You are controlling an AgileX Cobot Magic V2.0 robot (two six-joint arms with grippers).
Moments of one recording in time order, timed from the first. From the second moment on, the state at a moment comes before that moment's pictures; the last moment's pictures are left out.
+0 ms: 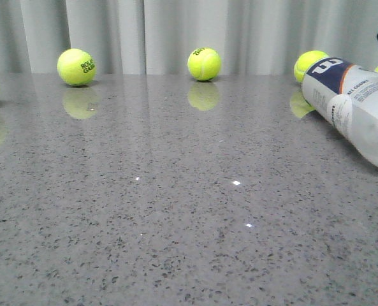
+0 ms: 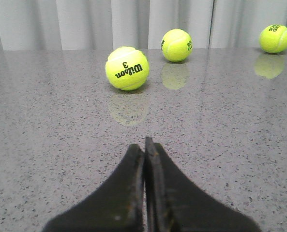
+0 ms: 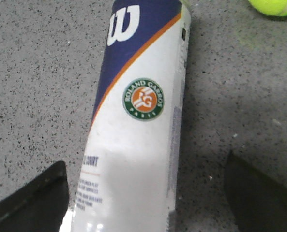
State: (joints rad) left arm -0.07 -0.01 0.00 -0.04 0.17 0.06; right arm 0.11 1.18 -0.97 0.20 0.72 0.03
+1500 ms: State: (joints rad) left arm -0.07 -0.01 0.00 -0.04 0.17 0.06; right arm 0.43 1.56 -1.37 0.24 0.71 -0.62
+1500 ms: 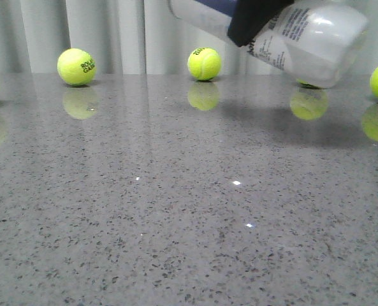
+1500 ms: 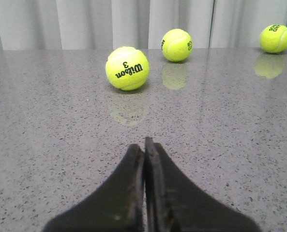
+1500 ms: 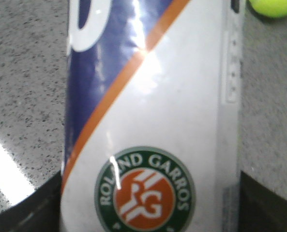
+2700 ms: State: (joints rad) left arm -0.07 -0.01 0.00 -0.04 0.17 0.06; right arm 0.54 1.75 -1.37 0.24 0.78 -1.22
